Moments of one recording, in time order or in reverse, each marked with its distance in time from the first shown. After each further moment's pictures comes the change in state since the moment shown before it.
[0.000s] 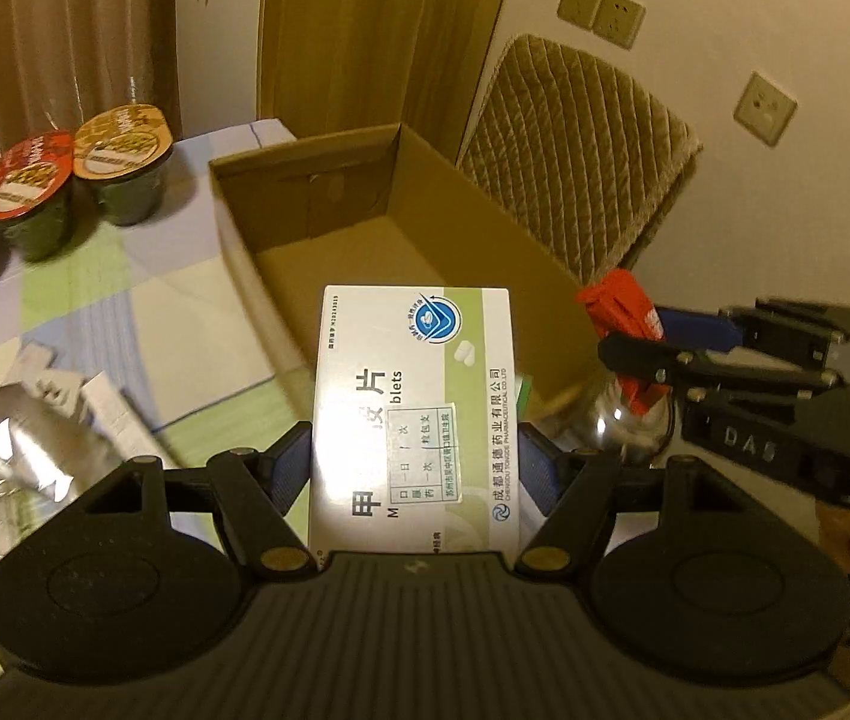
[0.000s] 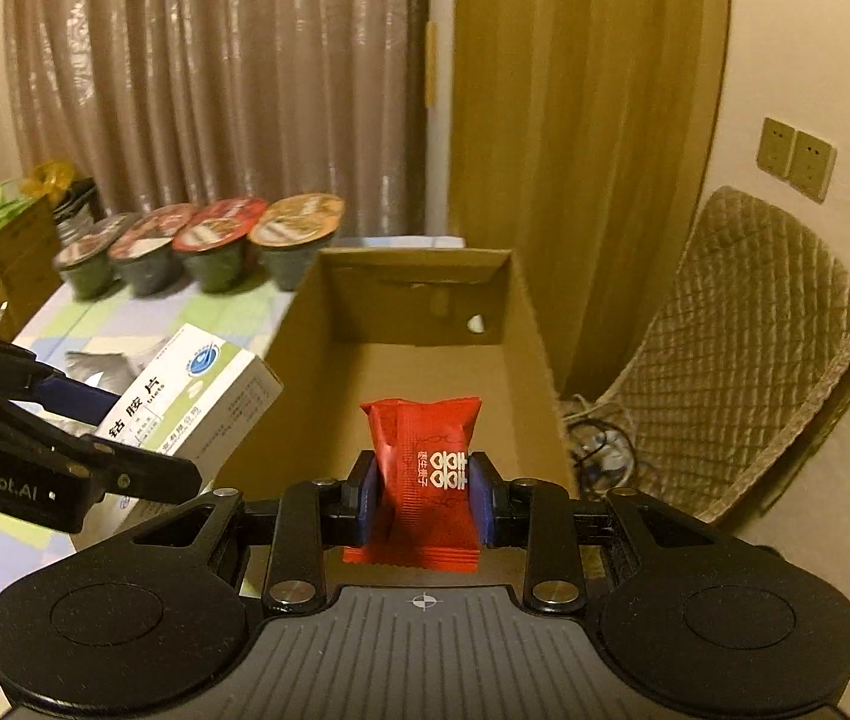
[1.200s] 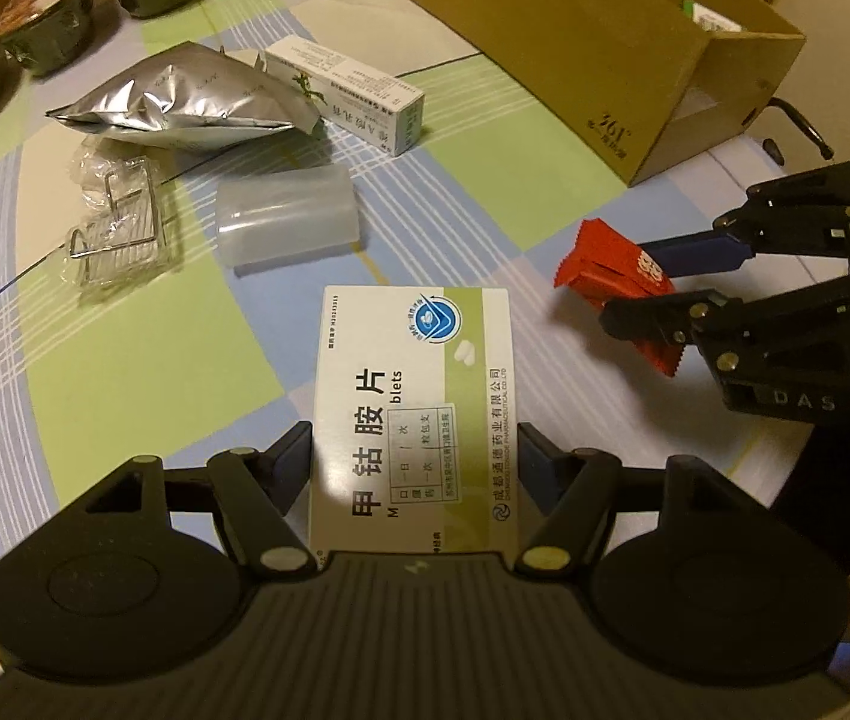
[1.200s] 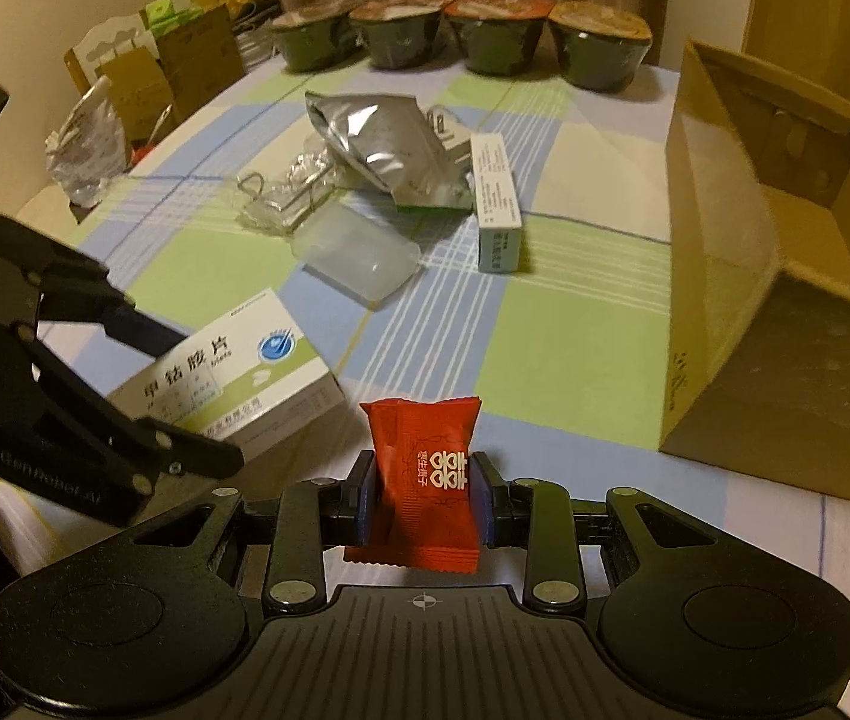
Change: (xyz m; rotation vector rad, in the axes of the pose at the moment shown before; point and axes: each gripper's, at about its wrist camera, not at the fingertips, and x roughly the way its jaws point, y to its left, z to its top) left arm -0.012 0.148 -0.185 0.049 0.279 0.125; right arm 0.075 0.187 -0.110 -0.188 0.282 0.295
